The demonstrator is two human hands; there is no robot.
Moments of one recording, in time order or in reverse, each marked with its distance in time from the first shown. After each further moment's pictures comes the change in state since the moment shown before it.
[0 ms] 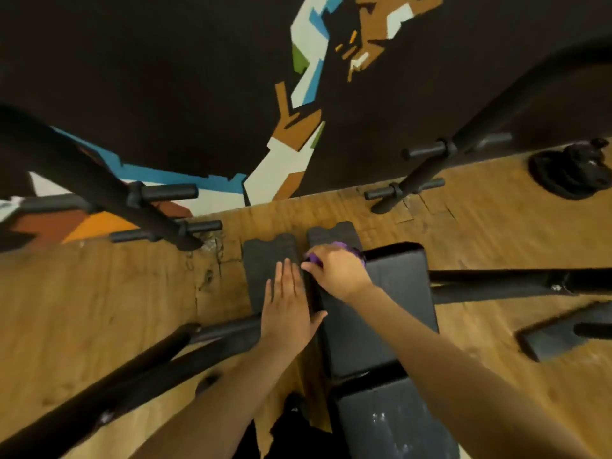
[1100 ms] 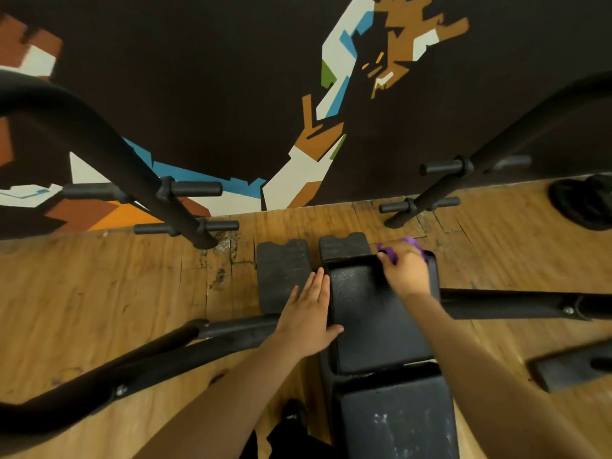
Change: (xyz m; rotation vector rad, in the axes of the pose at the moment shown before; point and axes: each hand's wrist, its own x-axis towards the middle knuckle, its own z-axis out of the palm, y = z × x) left_hand -0.017 0.000 0.002 -0.088 -0.154 0.225; right_hand -0.032 0.062 -0.026 0.143 0.327 0.289
